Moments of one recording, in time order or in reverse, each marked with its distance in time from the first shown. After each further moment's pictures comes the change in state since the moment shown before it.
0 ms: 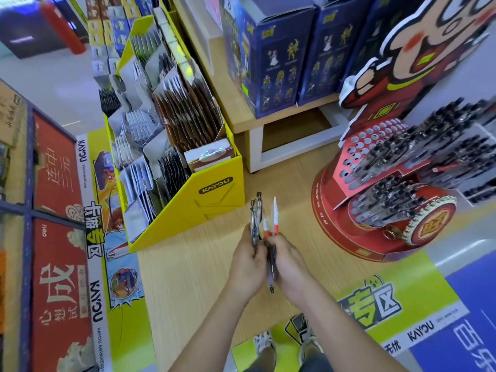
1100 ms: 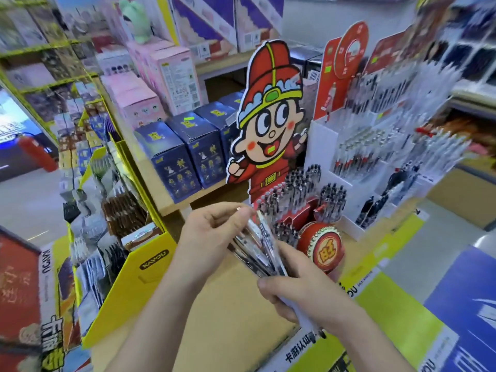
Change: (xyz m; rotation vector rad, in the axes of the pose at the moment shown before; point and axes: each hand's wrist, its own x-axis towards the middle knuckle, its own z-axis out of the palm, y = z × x) left_hand -0.054 0.254 0.009 -0.127 -0.176 0.399; right_hand -0.176 -0.104 -0.125 -0.165 -0.464 -0.586
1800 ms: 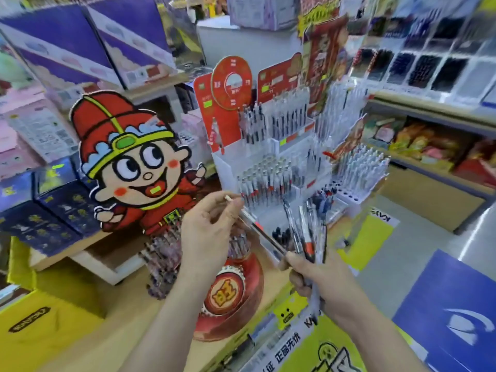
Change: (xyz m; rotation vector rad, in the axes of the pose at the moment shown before) left_hand 0.080 0.035 0.258 -0.052 0.183 0.138; right_hand -0.091 -0.034 -0.261 0.162 0.435 -0.104
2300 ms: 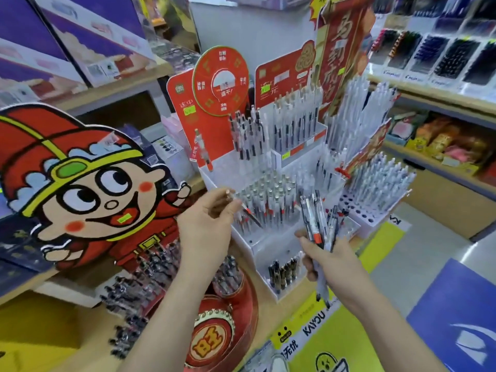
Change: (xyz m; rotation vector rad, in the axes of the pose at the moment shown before) left_hand 0.106 -0.056 0.044 0.280 0.152 -0.005; right_hand 0.121 -0.026 -0.054 -0.188 0.138 0.026
